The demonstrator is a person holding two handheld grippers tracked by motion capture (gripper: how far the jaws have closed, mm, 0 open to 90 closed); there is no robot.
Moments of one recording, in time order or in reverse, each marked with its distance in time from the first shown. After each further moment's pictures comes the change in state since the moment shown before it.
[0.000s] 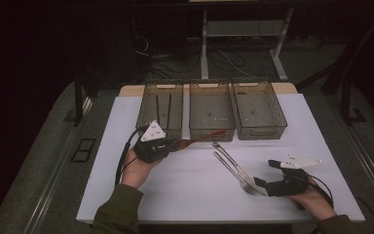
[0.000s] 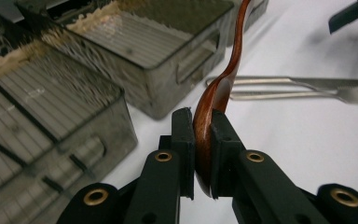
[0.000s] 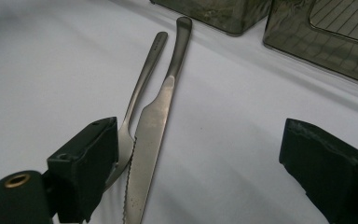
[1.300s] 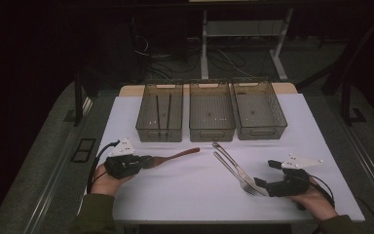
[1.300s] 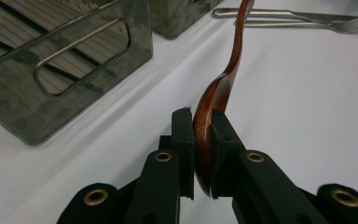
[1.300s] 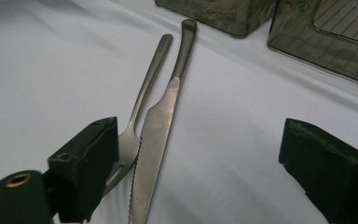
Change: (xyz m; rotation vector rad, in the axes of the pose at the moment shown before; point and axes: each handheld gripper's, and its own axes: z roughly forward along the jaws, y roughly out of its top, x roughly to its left) left arm 0.022 -0.071 -0.054 0.075 -0.053 -0.046; right arm 0.000 0.000 -0.002 -0.007 0.023 0.001
